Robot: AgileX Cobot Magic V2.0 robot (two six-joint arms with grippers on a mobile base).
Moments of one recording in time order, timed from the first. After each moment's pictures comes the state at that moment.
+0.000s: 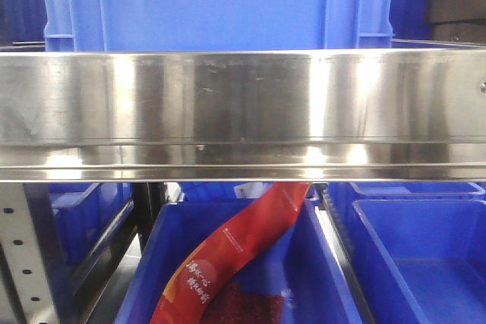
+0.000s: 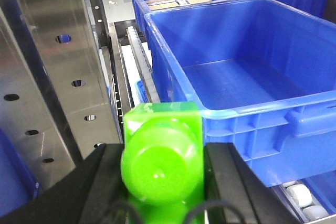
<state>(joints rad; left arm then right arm) -0.13 0.80 -1.24 -0.05 0.83 0.12 0.19 0.69 -1.07 0.10 0.72 0.00</state>
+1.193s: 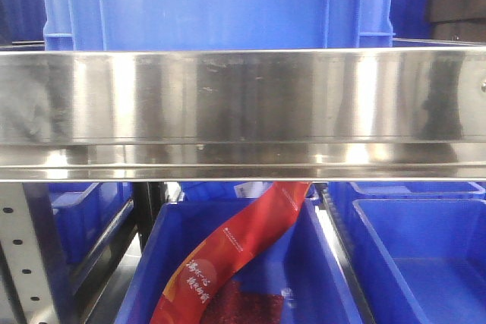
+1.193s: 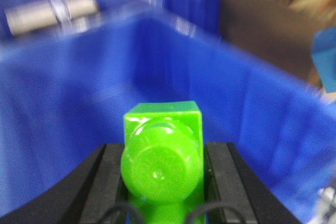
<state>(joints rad) -0.46 1.49 -1.70 -0.09 0.75 0.13 0.56 1.41 -1.61 0.11 0.63 -0.05</state>
